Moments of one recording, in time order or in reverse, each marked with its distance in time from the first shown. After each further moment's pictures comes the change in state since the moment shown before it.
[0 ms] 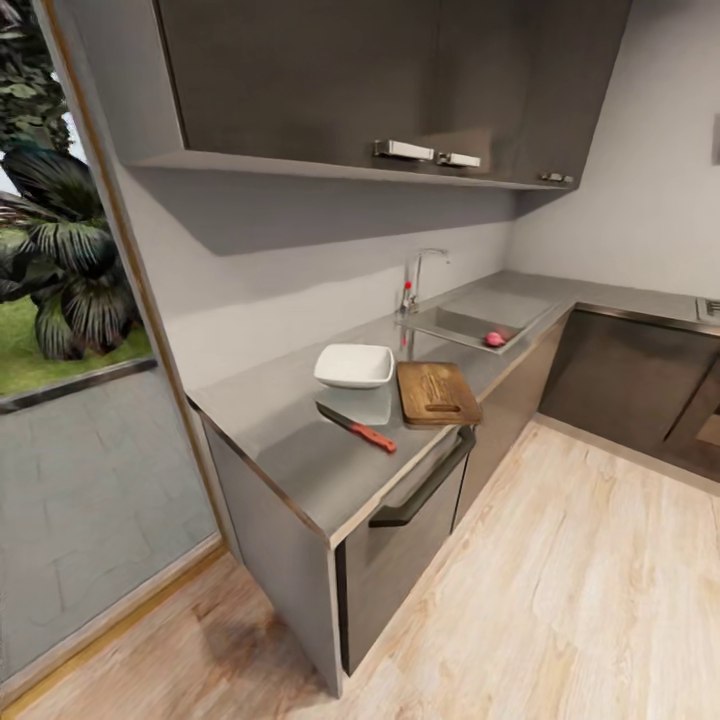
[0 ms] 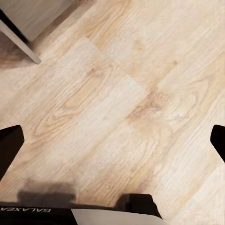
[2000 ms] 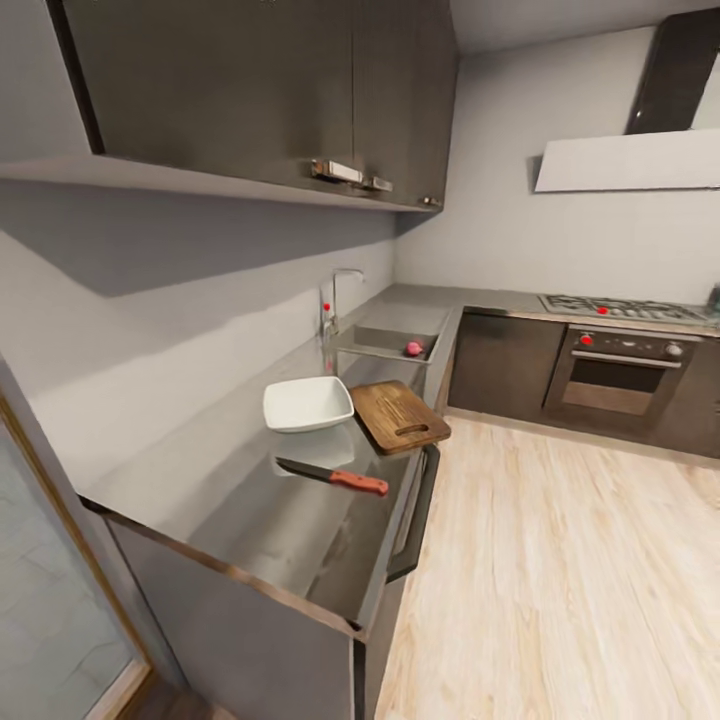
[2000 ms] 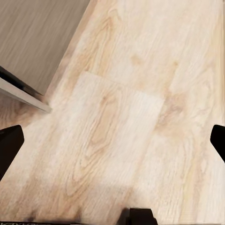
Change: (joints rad) left arm 0.000 0.000 -0.004 0.002 -0.002 0.000 -0.002; right arm 0.000 -0.001 -0.001 -0.001 -0.001 0.001 0.001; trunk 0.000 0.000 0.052
